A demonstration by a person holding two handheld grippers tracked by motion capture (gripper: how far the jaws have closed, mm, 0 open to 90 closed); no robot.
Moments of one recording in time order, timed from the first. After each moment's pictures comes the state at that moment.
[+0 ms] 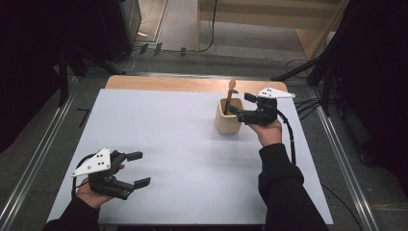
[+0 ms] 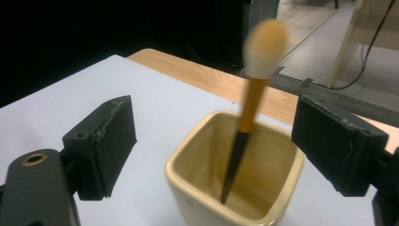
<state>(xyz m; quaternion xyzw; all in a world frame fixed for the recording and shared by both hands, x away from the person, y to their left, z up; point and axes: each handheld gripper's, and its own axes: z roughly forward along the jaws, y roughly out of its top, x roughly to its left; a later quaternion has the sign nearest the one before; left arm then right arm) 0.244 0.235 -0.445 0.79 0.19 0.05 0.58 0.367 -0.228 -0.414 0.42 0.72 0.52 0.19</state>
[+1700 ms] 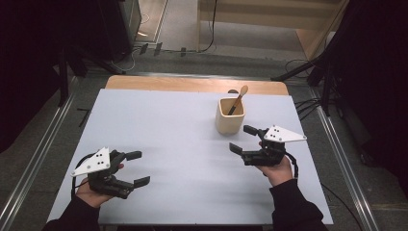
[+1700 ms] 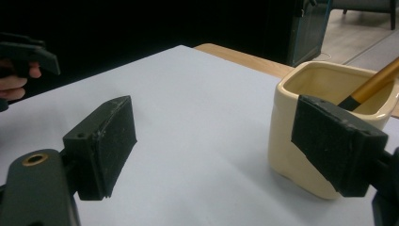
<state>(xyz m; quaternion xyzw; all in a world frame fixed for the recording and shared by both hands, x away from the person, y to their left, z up) 0.245 0.237 -0.445 0.79 0.20 0.06 0.58 0.265 -0.228 -0.443 0.34 0.73 0.57 0.16</state>
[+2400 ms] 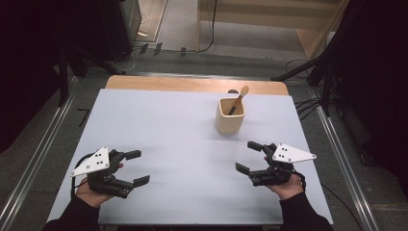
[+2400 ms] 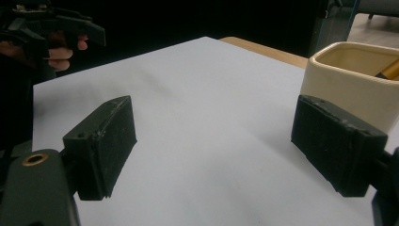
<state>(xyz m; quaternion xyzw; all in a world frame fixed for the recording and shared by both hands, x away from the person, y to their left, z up) 0.245 0.237 -0.445 0.79 0.20 0.06 0.58 0.225 -0.242 -0.456 0.30 0.74 0.58 0.15</state>
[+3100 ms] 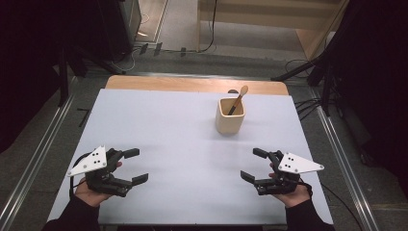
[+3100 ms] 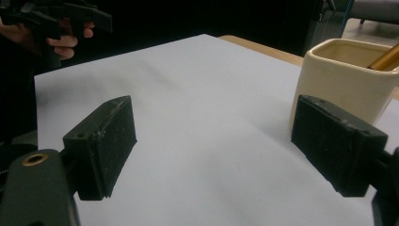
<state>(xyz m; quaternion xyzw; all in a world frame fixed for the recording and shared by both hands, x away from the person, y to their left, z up) 0.246 0.240 -0.442 0.78 0.20 0.07 0.59 0.203 -0.251 -0.458 0.30 0.74 0.57 0.17</state>
